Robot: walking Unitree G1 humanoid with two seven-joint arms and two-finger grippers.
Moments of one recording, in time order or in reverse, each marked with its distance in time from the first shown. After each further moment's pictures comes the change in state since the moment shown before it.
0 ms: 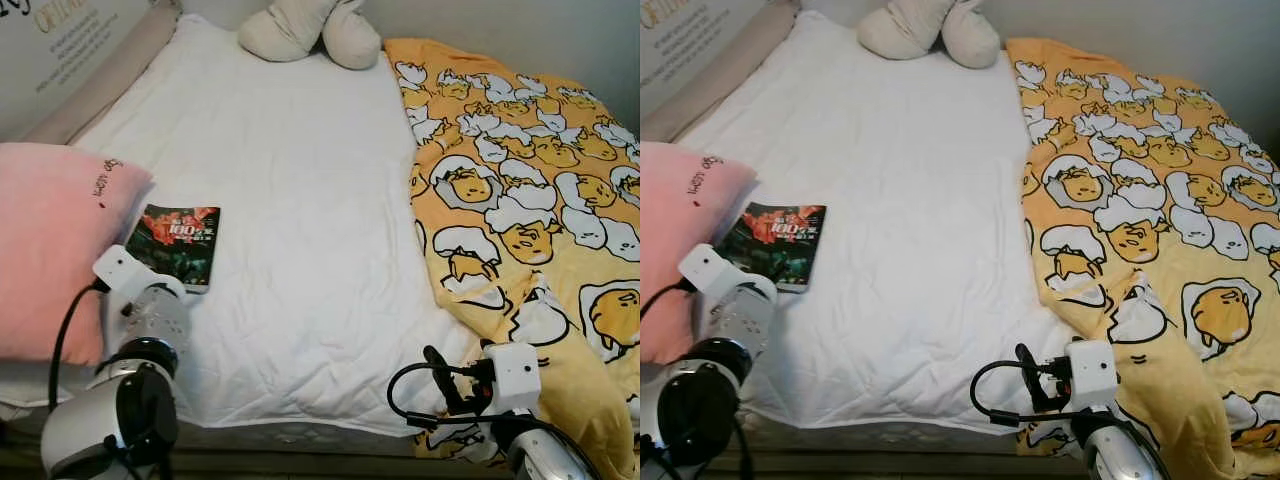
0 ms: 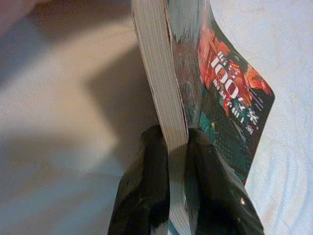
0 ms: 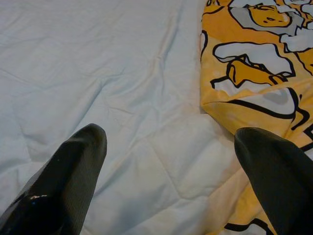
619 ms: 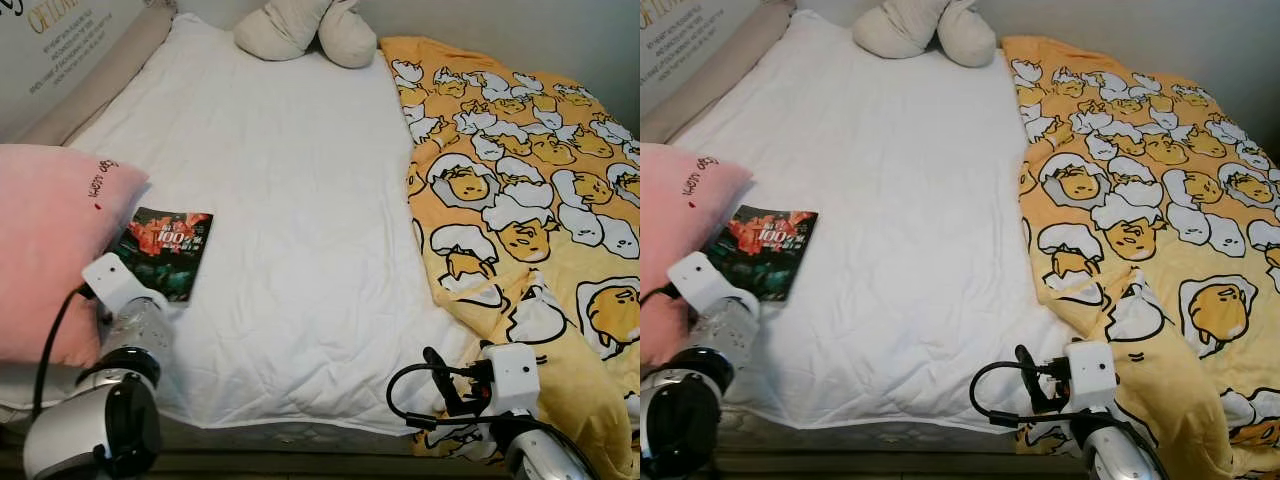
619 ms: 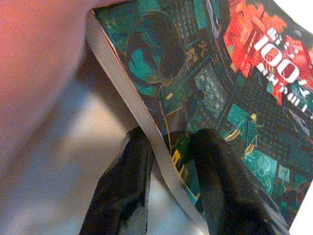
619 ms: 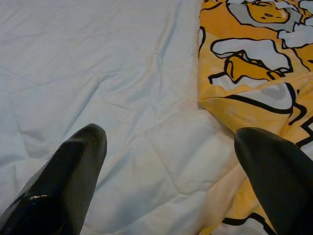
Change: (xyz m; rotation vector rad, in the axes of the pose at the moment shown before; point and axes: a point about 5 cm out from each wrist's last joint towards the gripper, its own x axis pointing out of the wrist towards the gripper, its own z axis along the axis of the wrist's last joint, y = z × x) left arm 0.002 0.028 0.005 0.239 0.009 0.135; right arm 0.000 0.002 -0.001 -0.004 0.008 0.000
